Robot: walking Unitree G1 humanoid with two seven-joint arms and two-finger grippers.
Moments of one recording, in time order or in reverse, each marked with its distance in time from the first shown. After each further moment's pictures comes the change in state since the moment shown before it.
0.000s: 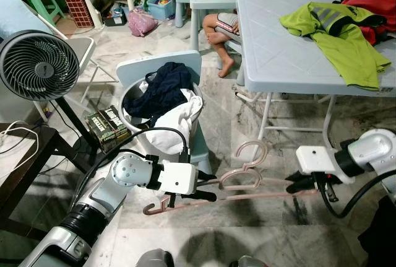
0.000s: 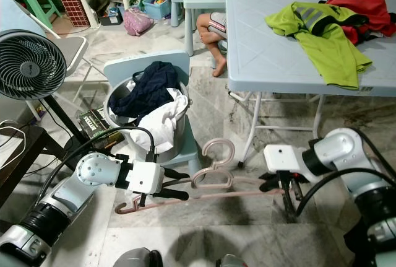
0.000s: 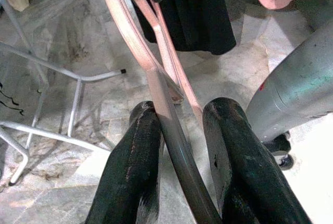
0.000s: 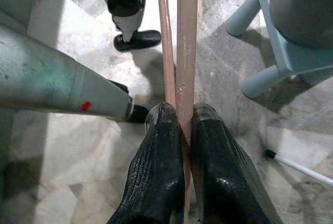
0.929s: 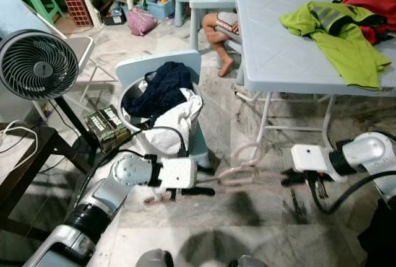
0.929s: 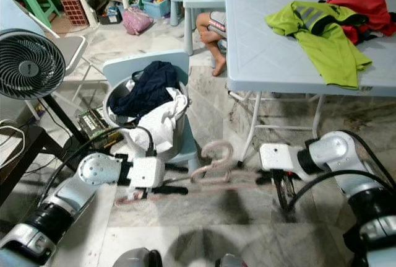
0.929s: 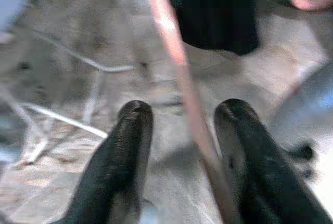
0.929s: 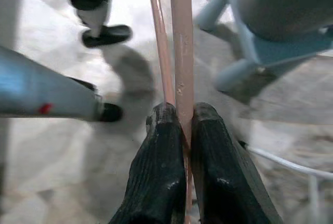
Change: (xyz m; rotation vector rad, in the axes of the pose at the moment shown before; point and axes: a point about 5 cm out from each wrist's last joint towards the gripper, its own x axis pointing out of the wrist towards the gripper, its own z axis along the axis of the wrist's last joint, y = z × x) left arm 0.002 0.011 -0.007 -0.033 0.006 0.148; right arm 0.008 -0.012 -0.004 -0.050 0.038 -0.158
